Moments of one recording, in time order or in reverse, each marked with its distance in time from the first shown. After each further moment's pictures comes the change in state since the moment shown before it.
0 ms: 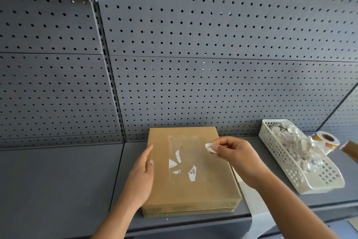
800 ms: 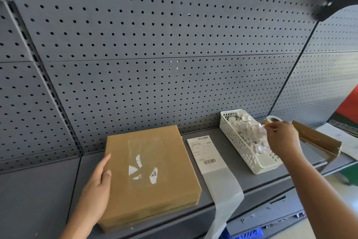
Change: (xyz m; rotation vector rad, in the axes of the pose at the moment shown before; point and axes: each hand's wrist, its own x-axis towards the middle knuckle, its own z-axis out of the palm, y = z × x) left_hand -0.002 0.010 0.003 -0.005 0.001 -0.026; right_hand -0.026 0.015 -0.213 -0.936 0.840 0.099
